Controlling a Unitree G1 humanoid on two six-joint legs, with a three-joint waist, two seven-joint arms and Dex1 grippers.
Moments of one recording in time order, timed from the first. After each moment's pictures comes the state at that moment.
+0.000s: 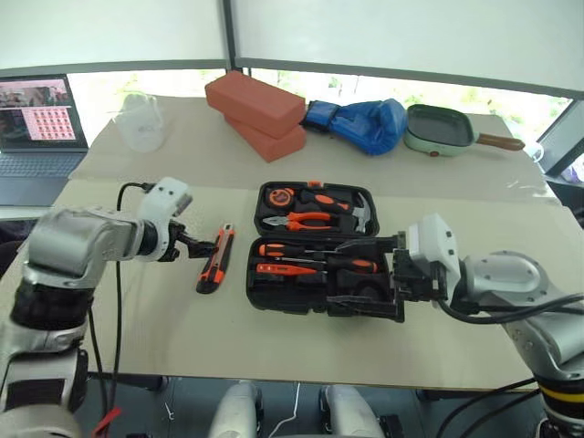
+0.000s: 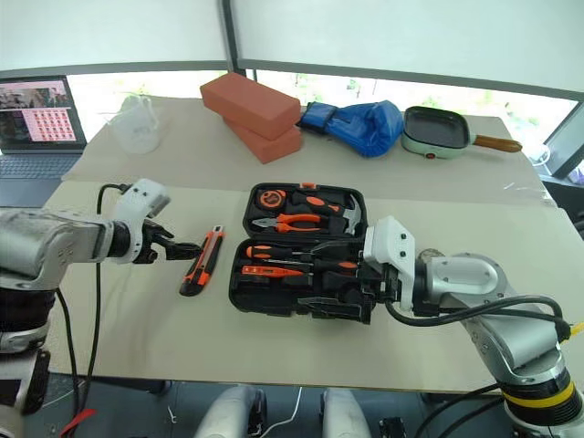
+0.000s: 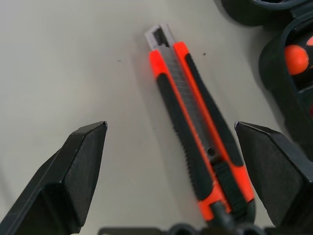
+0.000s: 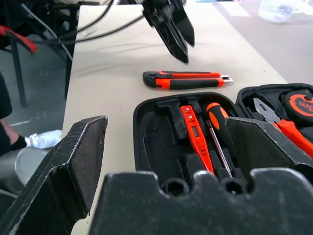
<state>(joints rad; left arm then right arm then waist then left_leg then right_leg) -0.76 0.78 -0.12 -0.07 -0.45 1.45 -0.61 -0.23 -0.79 -0.01 -0.63 0.65 0.60 0.91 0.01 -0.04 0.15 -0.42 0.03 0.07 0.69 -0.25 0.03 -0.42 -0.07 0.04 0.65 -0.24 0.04</state>
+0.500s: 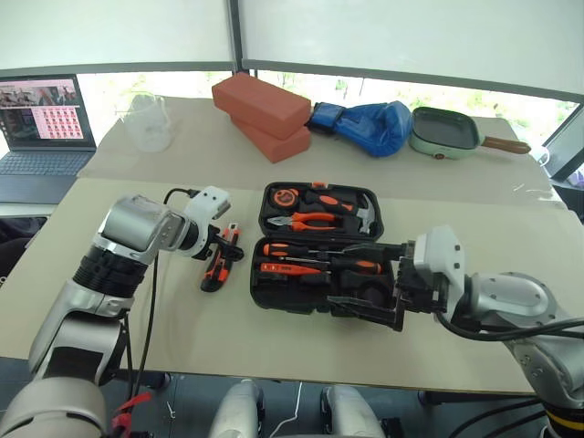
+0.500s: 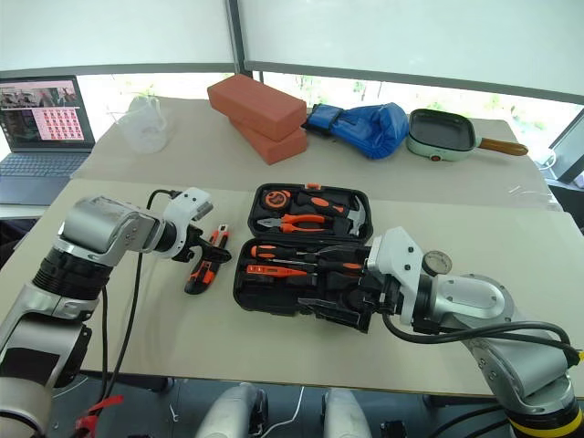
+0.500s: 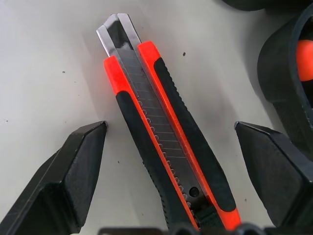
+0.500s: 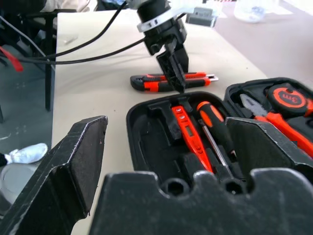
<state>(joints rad) -0.86 0.70 -0.32 0.11 -0.38 1.40 -0.64 -0.13 -0.78 -0.06 -0.72 0.69 0.62 0.79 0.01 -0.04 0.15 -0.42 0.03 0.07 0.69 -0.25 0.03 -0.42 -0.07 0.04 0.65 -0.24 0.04</state>
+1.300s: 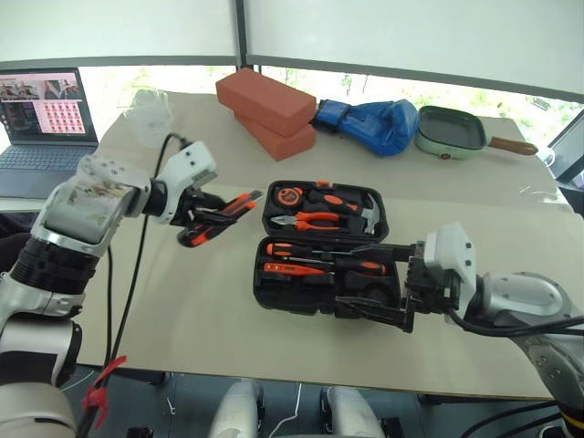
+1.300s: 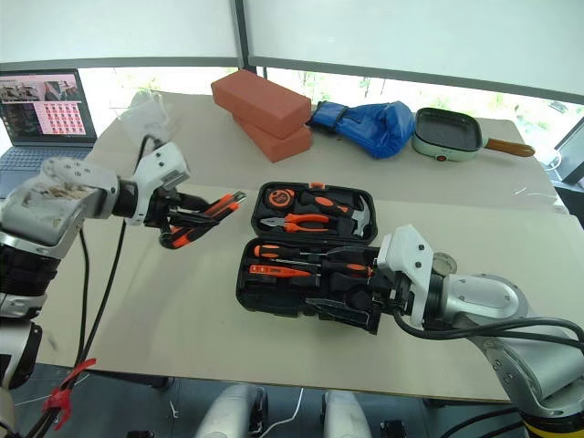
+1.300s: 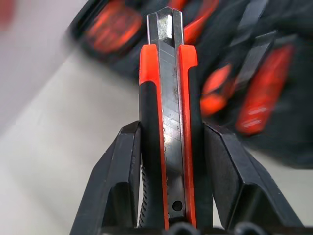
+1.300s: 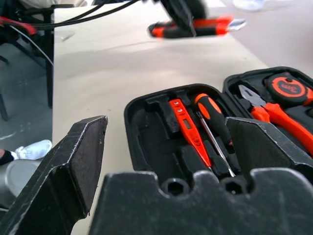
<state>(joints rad) -0.91 0.91 -0.31 -0.01 -0.36 0.70 -1.27 -0.09 -0.84 -0.13 -0.73 0.76 0.66 0.79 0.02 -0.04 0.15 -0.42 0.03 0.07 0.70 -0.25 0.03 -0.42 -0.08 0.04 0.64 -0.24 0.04</state>
